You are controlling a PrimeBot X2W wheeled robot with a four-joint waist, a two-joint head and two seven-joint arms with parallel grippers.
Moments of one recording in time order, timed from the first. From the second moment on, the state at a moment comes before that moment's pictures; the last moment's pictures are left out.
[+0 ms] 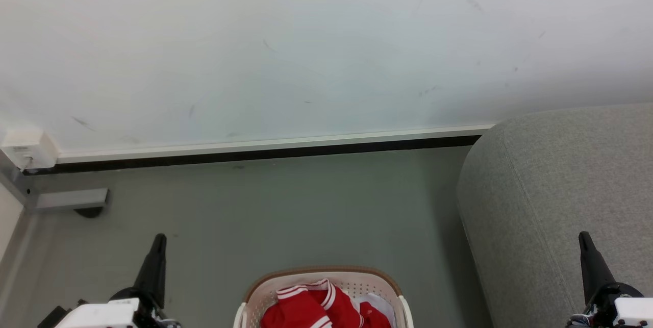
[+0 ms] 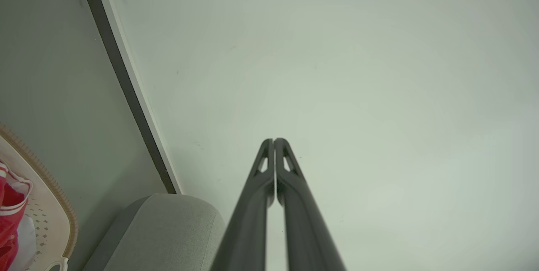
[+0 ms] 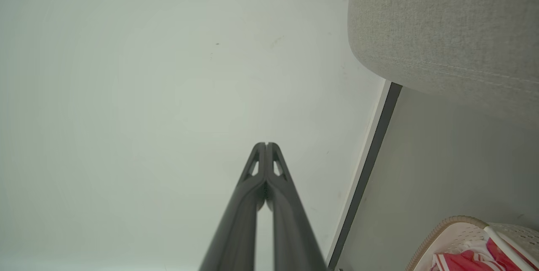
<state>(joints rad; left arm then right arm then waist) -0.11 0.05 0.11 0.25 -1.61 -0.13 0.11 -0.10 -0.05 -0.11 0.25 1.61 0.13 0.11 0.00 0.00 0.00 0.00</state>
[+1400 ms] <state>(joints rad) -0.11 0.05 0.11 0.25 -1.61 -0.13 0.11 -0.10 -0.05 -0.11 0.25 1.61 0.13 0.11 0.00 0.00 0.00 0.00</state>
